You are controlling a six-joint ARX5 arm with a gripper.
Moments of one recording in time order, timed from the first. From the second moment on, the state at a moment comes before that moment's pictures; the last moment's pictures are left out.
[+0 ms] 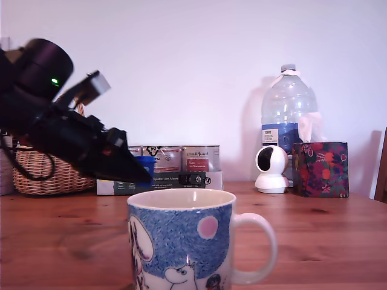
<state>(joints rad) -0.38 1.66 0.69 0.37 0.51 0.17</state>
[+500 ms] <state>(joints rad) -0.38 1.41 0.48 0.38 0.52 0.12</state>
